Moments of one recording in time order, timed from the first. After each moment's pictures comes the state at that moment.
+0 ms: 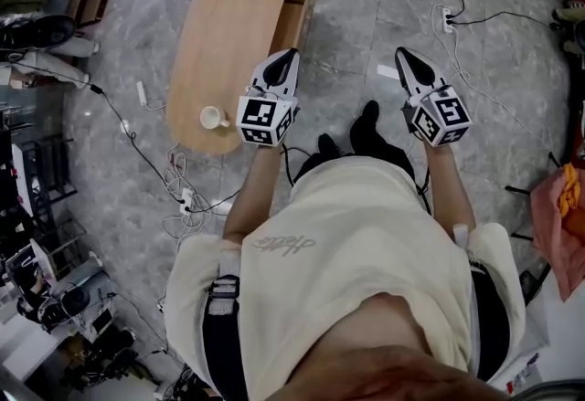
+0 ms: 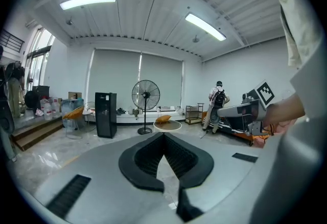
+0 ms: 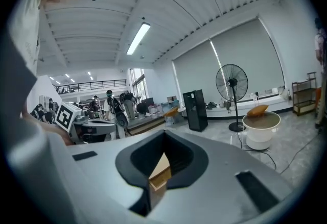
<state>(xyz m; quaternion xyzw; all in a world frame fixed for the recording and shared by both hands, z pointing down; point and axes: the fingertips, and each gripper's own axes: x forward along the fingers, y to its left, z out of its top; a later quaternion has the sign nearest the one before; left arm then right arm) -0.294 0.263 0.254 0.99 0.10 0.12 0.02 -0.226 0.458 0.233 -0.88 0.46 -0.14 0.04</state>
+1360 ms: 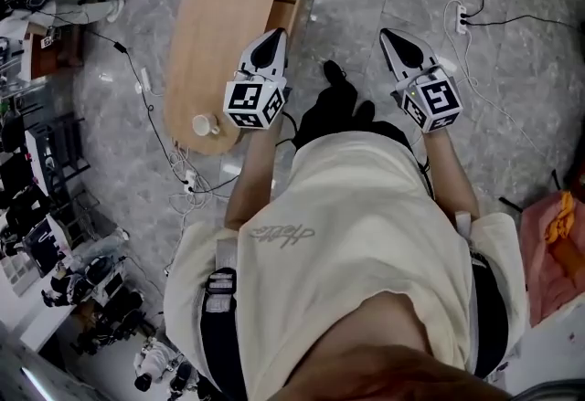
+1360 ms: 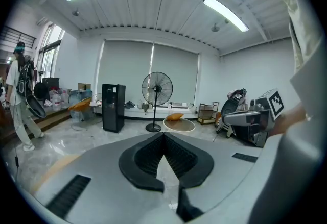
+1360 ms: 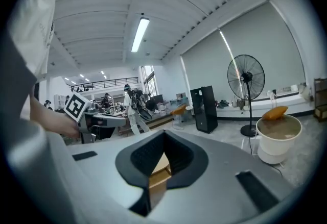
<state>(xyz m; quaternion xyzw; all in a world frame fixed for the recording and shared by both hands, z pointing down) -0.059 0.268 0.287 0.99 0.03 0.16 0.04 0.007 0.448 0.274 -0.83 0.53 -0.14 0.02</state>
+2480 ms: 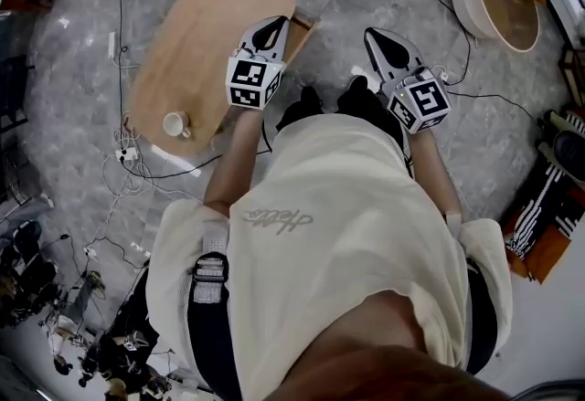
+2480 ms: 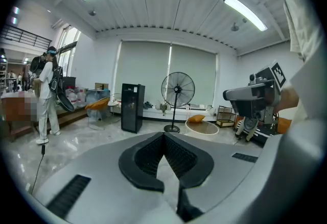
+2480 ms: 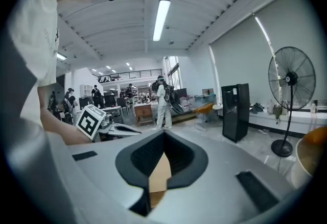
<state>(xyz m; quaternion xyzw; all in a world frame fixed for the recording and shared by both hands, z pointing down) 0.012 0.036 0.321 0.98 -0.05 0.16 0.06 0.078 0.170 0.242 -0.74 0.65 -0.14 -0.04</state>
